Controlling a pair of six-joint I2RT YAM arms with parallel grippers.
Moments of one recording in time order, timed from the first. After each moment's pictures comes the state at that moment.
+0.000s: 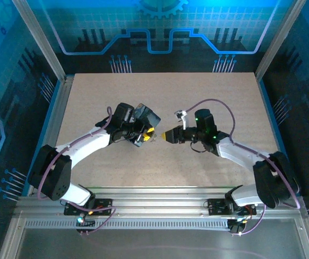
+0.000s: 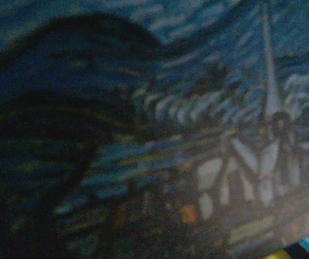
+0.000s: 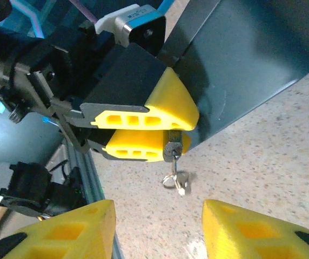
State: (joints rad) left arm -0.46 1.48 0.93 -0.26 0.46 -1.47; right arm 0.47 1.36 0.71 0.13 -0.75 0.40
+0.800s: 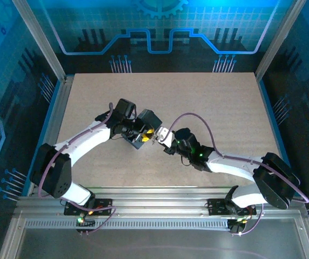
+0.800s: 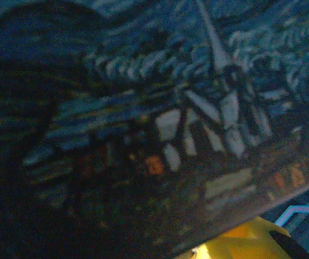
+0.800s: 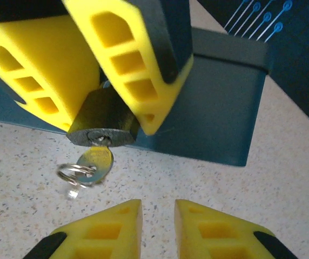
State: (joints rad) left arm -0.45 1.51 1.06 -0.50 0.51 -1.34; right arm 0.85 1.36 0.62 0.29 0.14 -0.41
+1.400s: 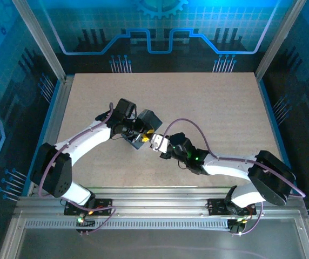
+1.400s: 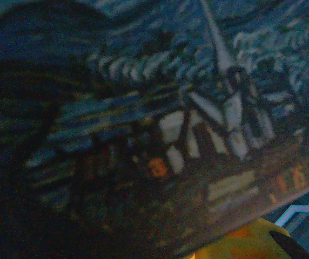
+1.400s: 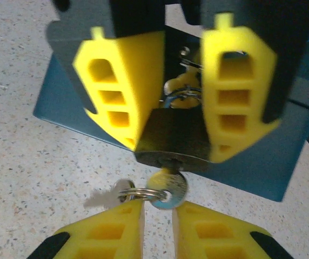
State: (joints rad) left arm -0.45 1.51 1.07 -0.51 0.52 -1.34; right arm 0.92 1.41 0.62 0.34 0.16 -0.50
